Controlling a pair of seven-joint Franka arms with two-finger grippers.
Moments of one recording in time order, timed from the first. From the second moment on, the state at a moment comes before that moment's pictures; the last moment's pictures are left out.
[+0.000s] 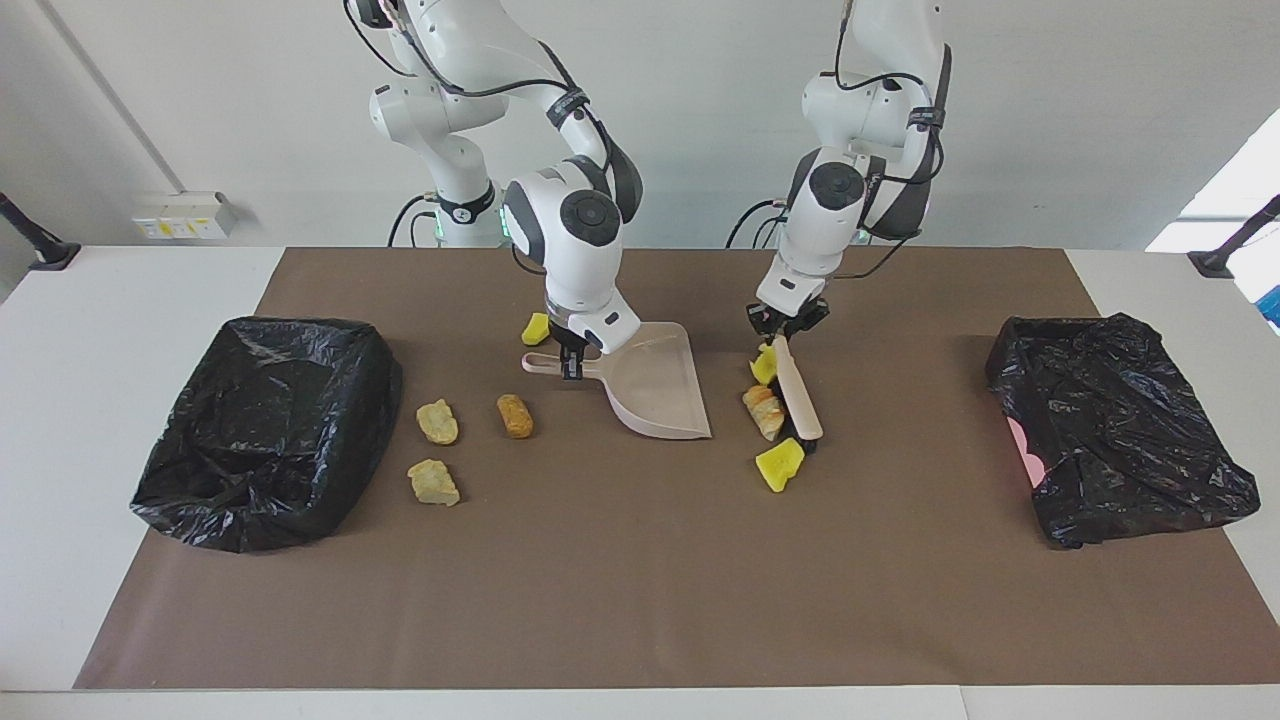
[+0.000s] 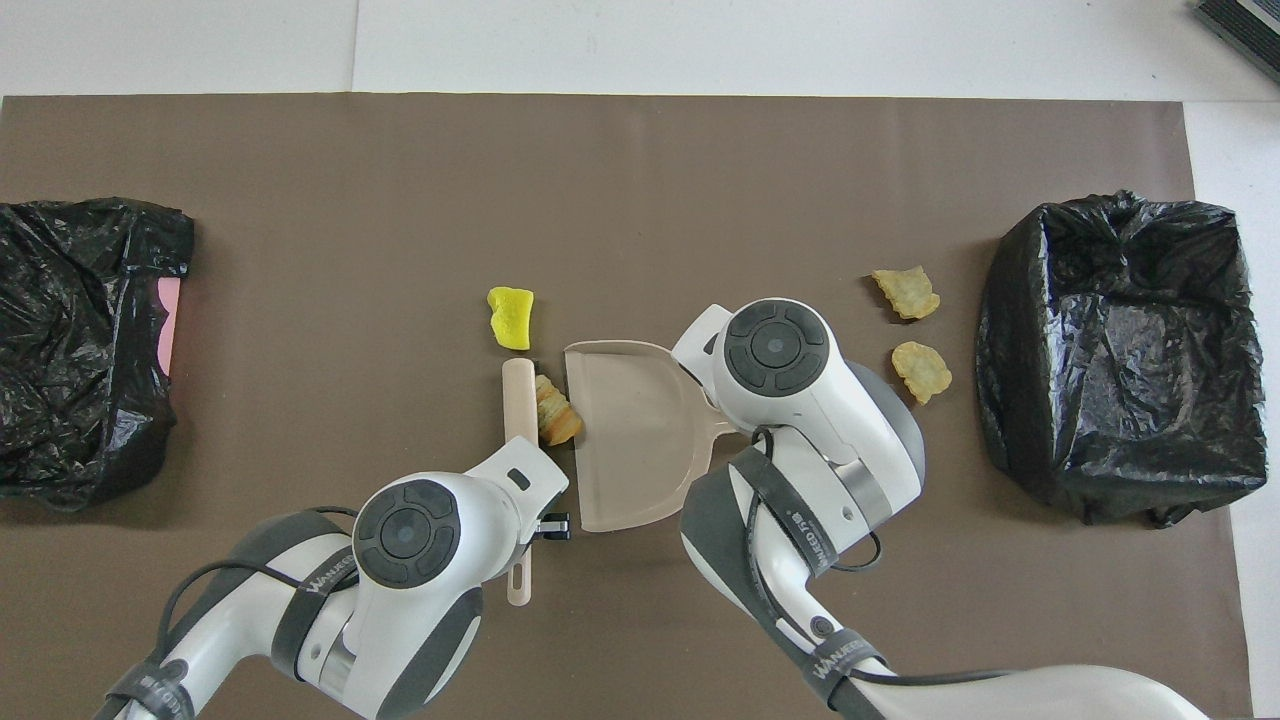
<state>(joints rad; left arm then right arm) -0.64 -0.08 -0.04 -2.41 -0.16 2.33 -0.52 0.38 0.24 0.12 -1.92 -0.15 2.03 -1.04</state>
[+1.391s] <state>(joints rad) -0.72 -0.23 -0.03 -2.50 -0.22 2.04 -1.21 0.38 0.24 0.12 -1.92 -0.15 2.03 -1.04</state>
